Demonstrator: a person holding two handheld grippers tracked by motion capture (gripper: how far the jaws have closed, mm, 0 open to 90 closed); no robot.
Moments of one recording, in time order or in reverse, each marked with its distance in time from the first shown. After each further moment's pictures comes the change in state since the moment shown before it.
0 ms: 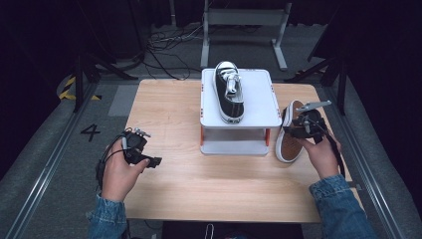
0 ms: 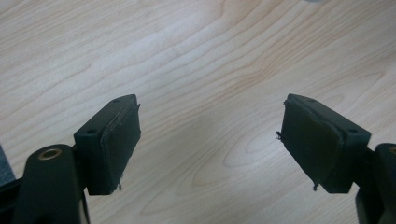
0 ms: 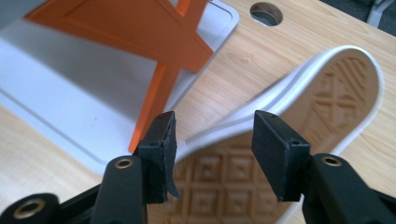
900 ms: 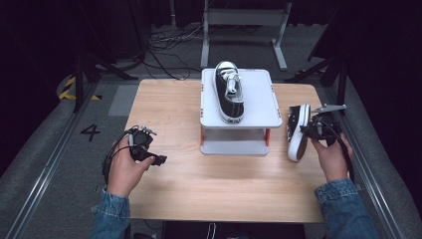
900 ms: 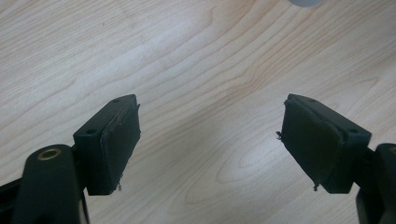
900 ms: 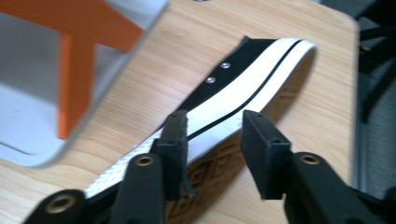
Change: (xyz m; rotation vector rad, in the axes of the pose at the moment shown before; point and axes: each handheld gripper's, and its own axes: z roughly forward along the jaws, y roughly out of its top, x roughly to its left) left arm -0.007 0.023 0.015 0.015 -0.037 0.057; right arm -0.029 -0.028 -0.020 0.019 -0.179 0.116
